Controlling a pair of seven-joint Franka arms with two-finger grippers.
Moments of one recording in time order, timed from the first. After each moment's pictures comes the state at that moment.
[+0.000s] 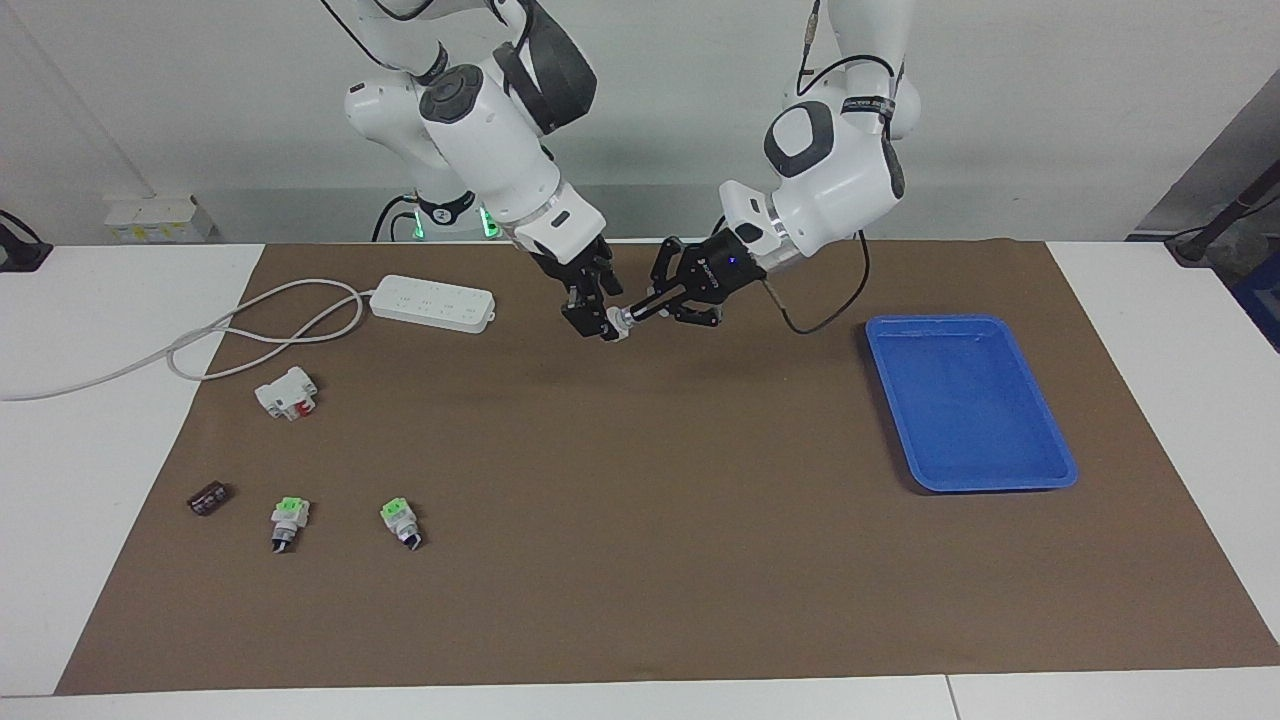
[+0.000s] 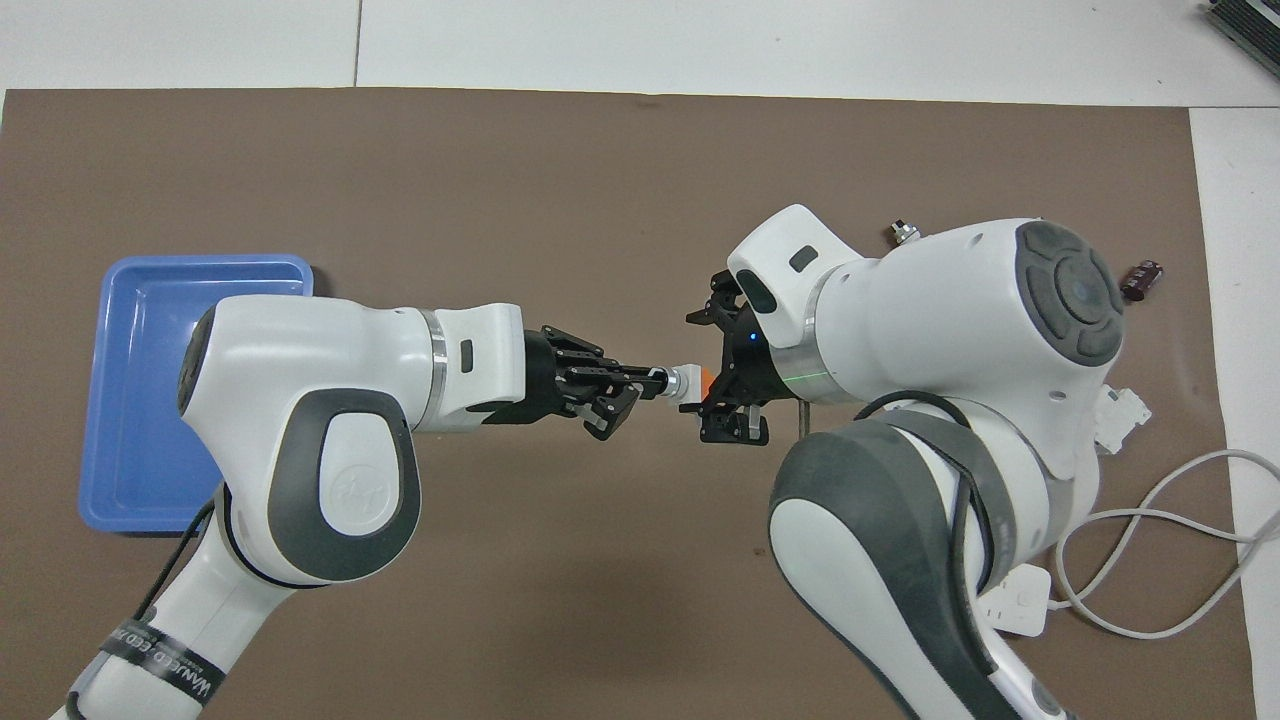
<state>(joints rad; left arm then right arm) -0.37 0.02 -0.17 -2.01 -1.04 2.25 0.83 0.32 0.06 0.13 -1.82 0.41 2.09 -1.19</state>
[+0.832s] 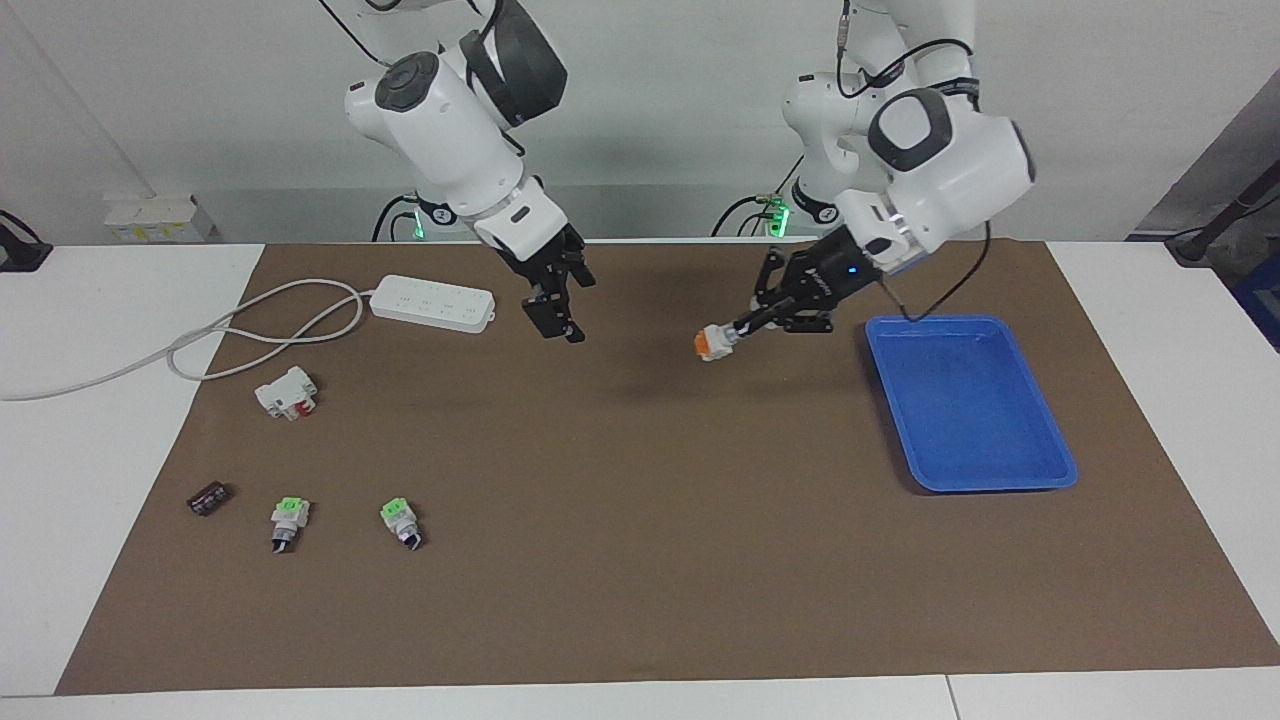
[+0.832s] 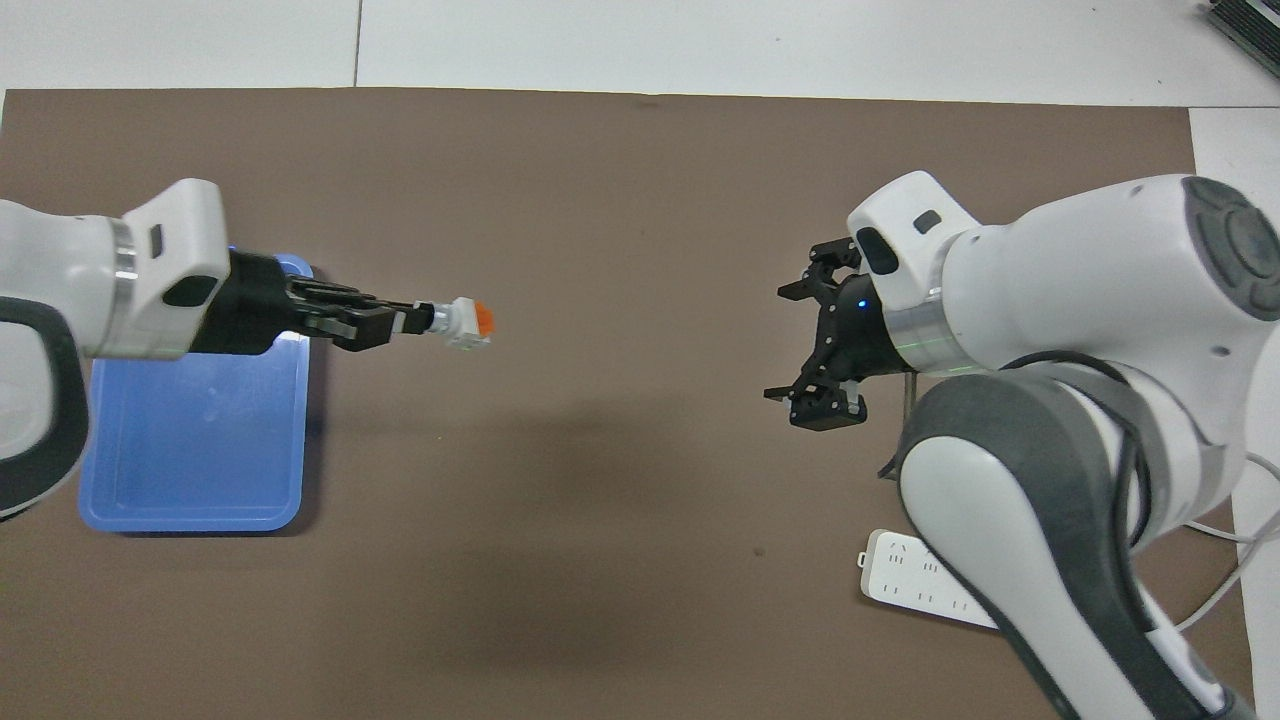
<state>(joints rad) 0.07 -0.05 -0.12 -1.86 -0.59 1.85 0.51 0.12 0.02 0.11 -1.82 0.41 1.96 -1.17</state>
